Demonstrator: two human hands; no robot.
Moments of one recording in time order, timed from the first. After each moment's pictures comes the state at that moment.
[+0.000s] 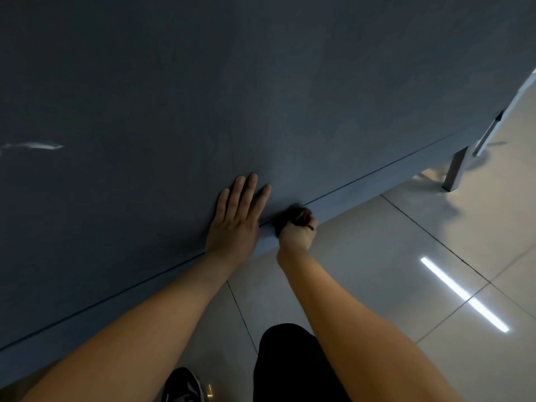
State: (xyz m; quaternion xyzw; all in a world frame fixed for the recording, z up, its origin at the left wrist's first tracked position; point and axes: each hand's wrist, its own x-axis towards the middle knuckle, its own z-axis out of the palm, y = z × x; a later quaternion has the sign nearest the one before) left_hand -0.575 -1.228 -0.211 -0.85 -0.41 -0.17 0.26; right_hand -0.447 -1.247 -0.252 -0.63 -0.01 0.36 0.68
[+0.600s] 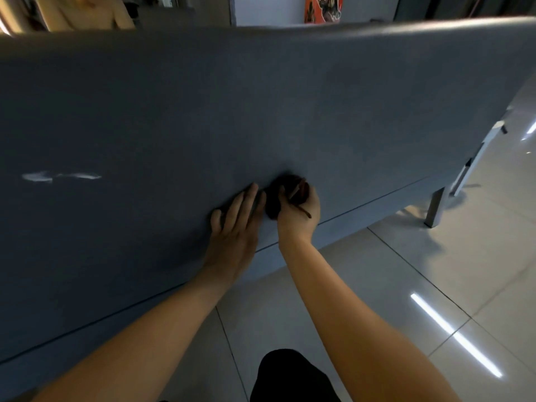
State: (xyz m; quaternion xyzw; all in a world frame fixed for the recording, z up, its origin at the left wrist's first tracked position) left_hand -0.565 -1.241 -0.164 -0.81 -0.42 -0.27 0.30; right_hand -0.433 -1.246 -0.117 -0.64 -0.25 0.19 0.71
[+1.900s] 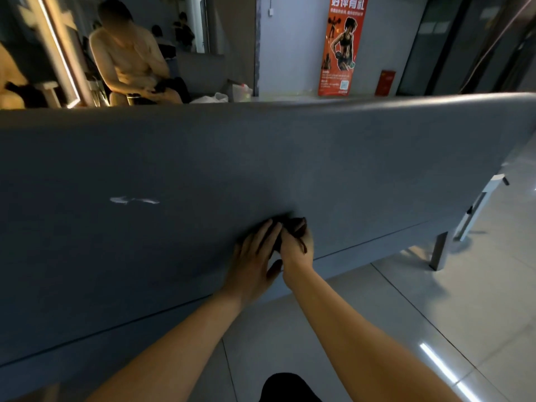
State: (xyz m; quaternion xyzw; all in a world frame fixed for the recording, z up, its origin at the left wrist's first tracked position) left_hand -0.572 -1.271 -0.131 -0.86 -0.41 -0.30 -0.03; right_hand -0.460 -1.276 -0.094 -0.63 -0.24 0.38 0.63
